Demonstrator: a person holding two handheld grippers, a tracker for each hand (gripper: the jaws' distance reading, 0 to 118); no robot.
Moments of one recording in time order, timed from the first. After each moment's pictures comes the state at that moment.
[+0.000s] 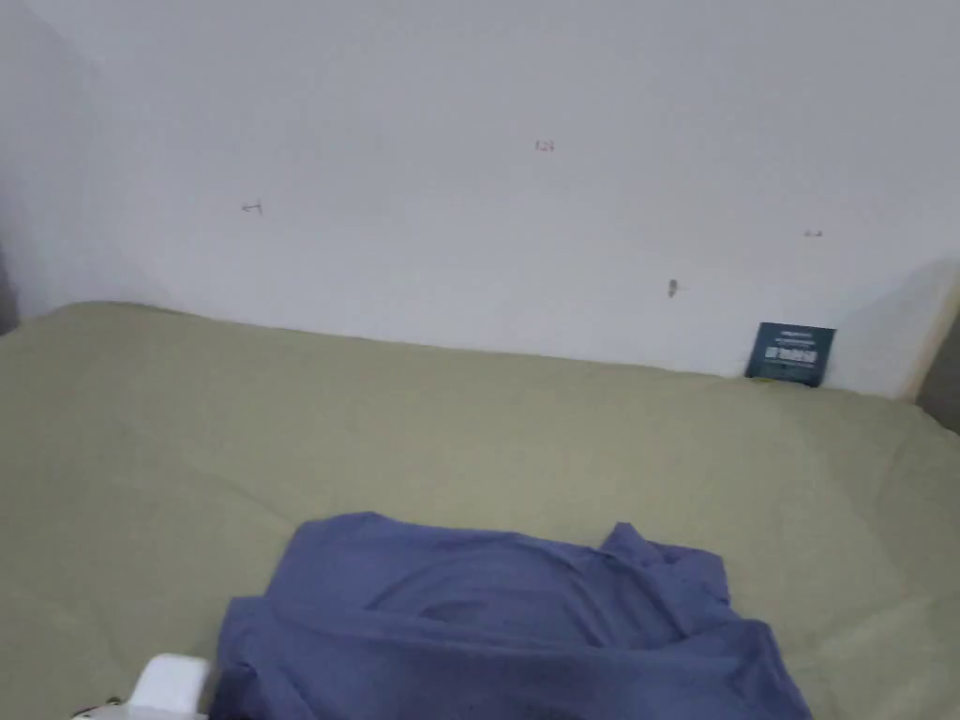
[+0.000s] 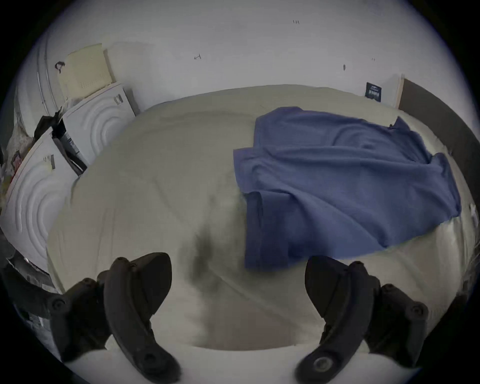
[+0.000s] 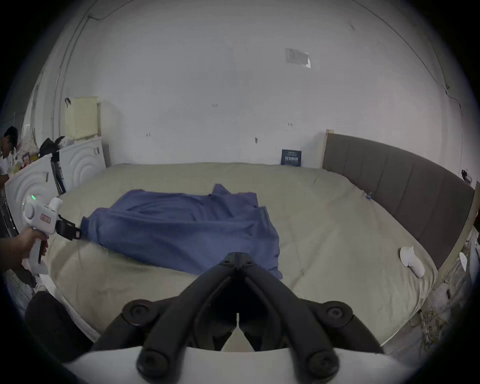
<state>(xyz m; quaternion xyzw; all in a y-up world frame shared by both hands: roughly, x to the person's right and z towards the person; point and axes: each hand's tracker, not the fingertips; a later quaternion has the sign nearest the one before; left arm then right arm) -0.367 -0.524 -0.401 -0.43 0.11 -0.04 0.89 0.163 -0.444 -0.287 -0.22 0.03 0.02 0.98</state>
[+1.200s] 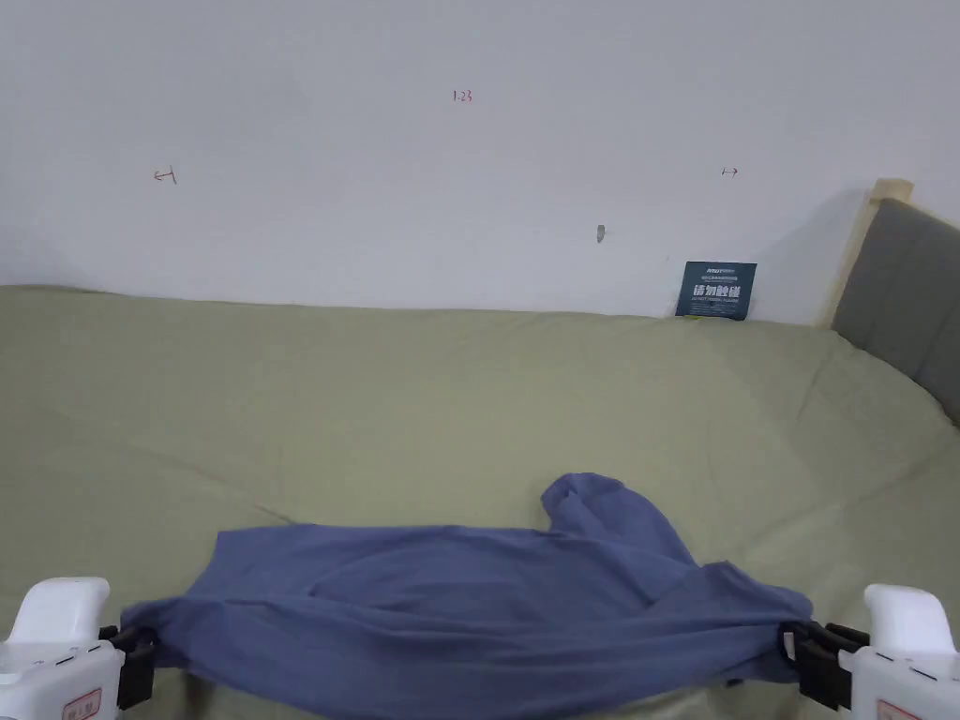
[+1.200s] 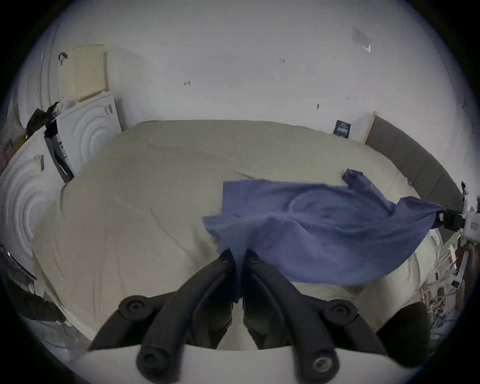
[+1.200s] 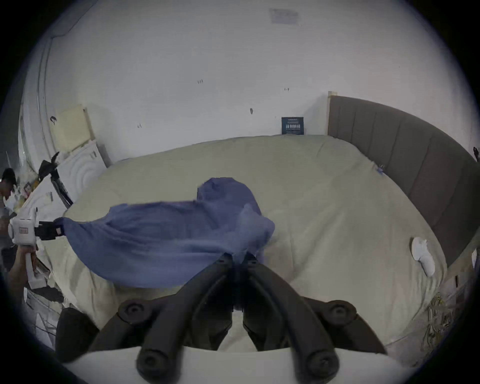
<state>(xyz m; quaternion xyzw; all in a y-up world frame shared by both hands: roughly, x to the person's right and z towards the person) -0.350 -0.385 -0.315 -0.36 0.03 0.04 0.93 0.229 -0.398 -0.329 -0.31 0.06 -0.05 0.95</state>
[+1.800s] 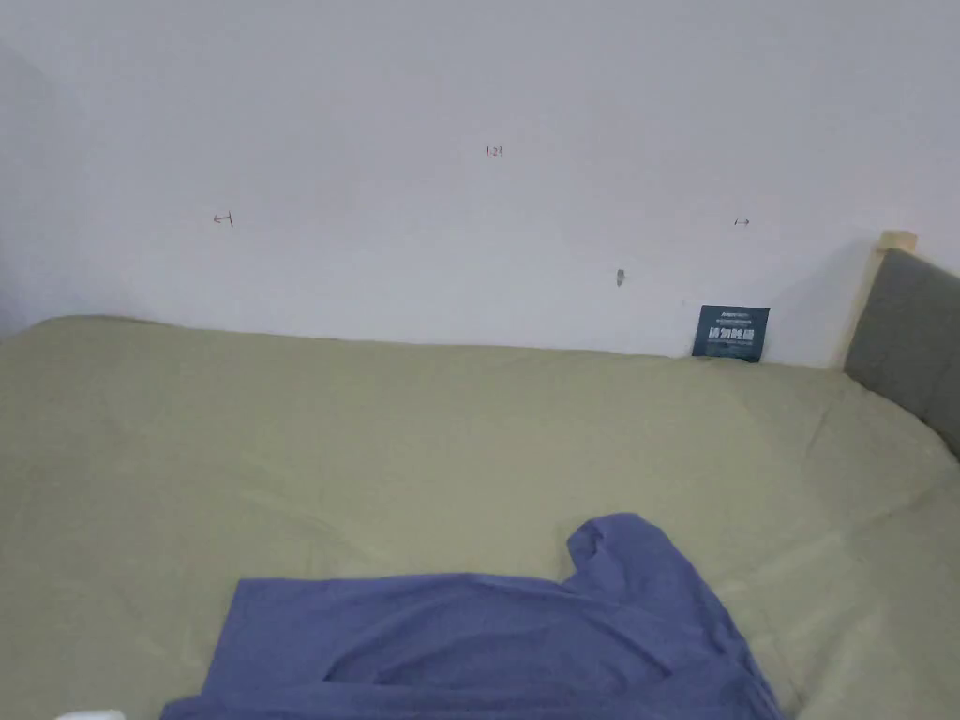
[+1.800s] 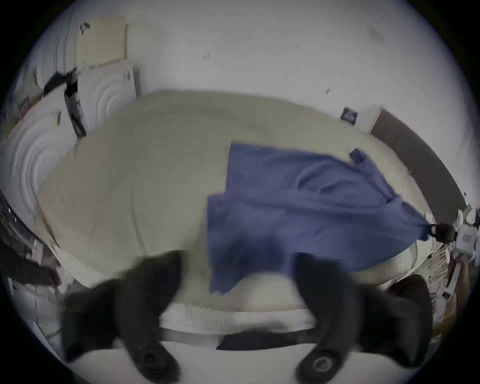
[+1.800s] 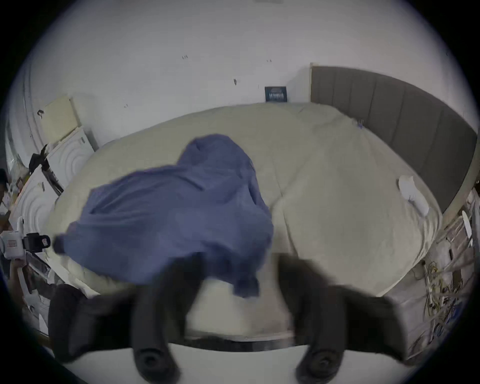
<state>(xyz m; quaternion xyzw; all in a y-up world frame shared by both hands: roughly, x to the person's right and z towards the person) -0.362 -0.442 -0.218 -0.39 0.04 0.06 0.92 0.218 -0.450 -0.250 -0.37 0.02 -0.06 0.93</state>
